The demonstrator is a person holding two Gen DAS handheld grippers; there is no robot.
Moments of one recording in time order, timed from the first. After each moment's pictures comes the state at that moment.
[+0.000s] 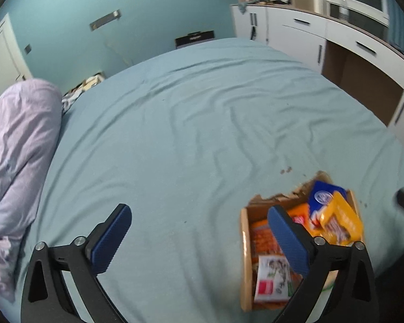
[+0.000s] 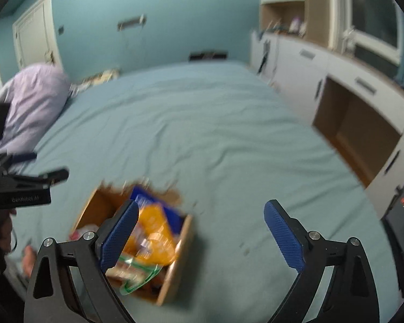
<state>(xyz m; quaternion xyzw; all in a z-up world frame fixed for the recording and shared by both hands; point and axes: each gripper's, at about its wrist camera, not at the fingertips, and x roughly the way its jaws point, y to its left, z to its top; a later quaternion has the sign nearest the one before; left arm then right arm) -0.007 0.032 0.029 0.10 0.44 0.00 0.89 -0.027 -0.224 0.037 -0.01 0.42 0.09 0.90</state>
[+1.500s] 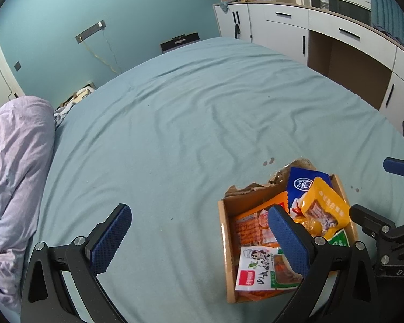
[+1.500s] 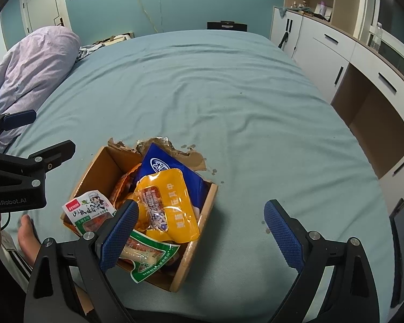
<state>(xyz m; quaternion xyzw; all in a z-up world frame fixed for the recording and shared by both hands) -0.018 0.005 0.029 0.13 0.43 -0.02 0.89 0.005 -0.191 0.041 -0.04 0.45 0.11 0.88</state>
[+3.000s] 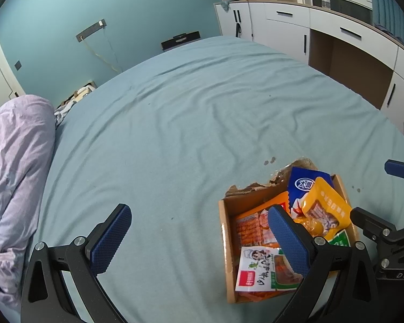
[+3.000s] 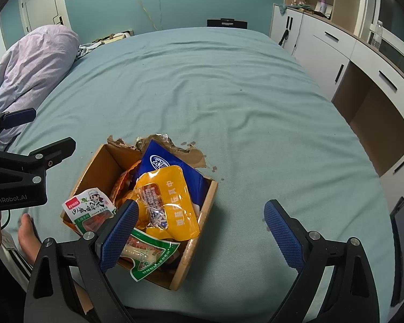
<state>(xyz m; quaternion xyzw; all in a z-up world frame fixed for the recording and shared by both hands) -0.018 0.002 0.026 0.13 0.43 -0.02 0.89 0.004 -0.191 0.040 -0.04 0.46 0.11 0.88</state>
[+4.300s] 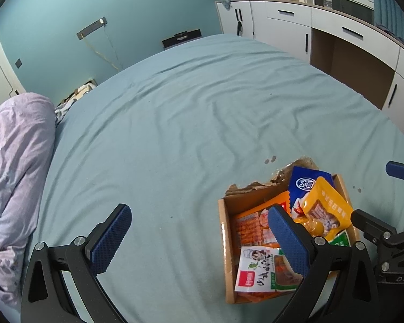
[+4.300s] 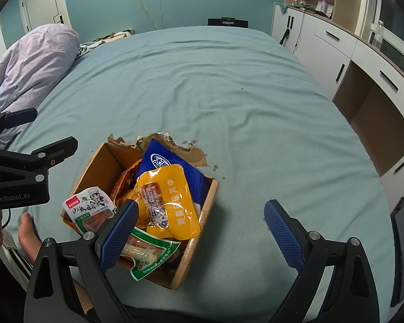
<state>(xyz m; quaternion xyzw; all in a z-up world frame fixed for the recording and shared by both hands) -0.016 0.003 0.025 0.13 0.44 -0.01 0.89 0.004 -0.190 0.039 -0.04 0.46 0.11 0.88</state>
